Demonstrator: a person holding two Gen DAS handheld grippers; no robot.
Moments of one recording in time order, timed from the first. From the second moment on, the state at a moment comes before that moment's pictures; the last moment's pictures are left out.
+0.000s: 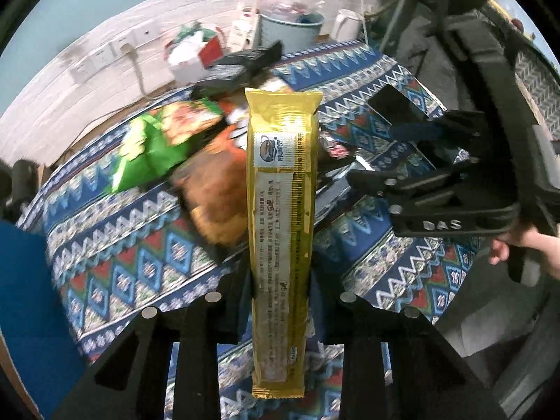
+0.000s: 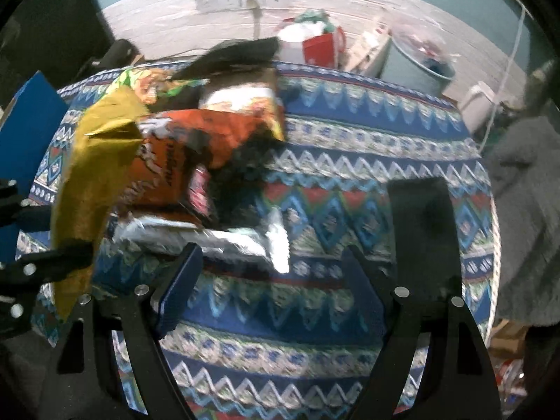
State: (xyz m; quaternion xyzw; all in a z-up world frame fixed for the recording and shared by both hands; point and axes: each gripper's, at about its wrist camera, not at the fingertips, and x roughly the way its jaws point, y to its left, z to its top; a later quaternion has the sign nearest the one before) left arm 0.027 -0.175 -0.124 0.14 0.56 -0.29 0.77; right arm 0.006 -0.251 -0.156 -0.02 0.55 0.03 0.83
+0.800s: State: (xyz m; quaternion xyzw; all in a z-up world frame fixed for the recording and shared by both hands) left arm 0.027 -0.062 -0.144 0.06 0.59 -0.21 0.78; right arm 0.021 -0.202 -0.204 0.03 0.67 0.11 0.74
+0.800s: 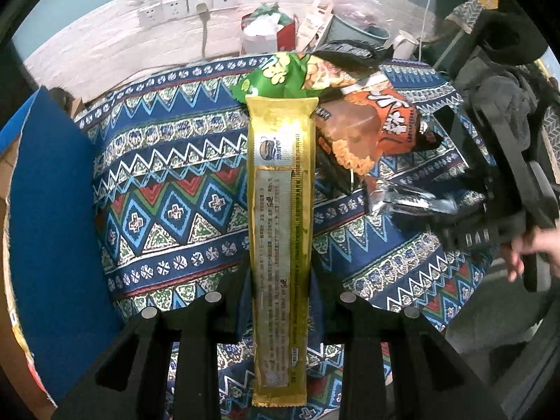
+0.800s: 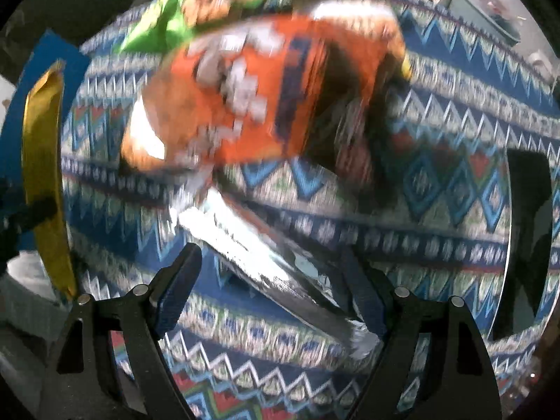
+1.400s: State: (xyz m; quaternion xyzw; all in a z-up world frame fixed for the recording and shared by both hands) left arm 0.030 -0.072 -0.180 0.04 0.64 -0.19 0.74; right arm -0.017 -0.152 -0.198 -0.06 0.64 0.13 0.75
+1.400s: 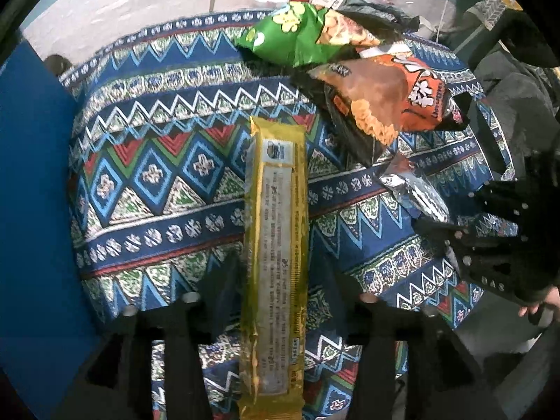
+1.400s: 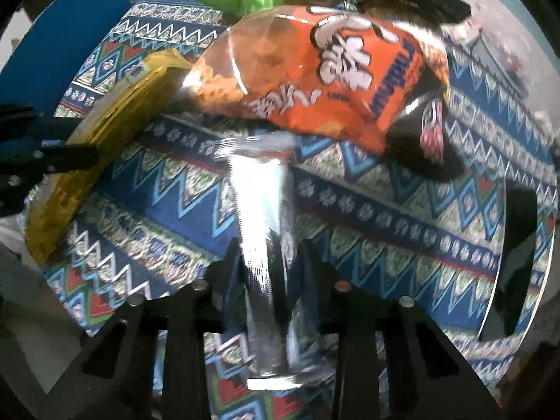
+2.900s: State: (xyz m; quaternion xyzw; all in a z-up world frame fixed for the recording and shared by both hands) left arm 0.003 -0.045 -0.104 0.06 0.57 -0.16 0.80; right arm -0.037 -0.120 -0.107 -0.03 0.55 0.13 0.83
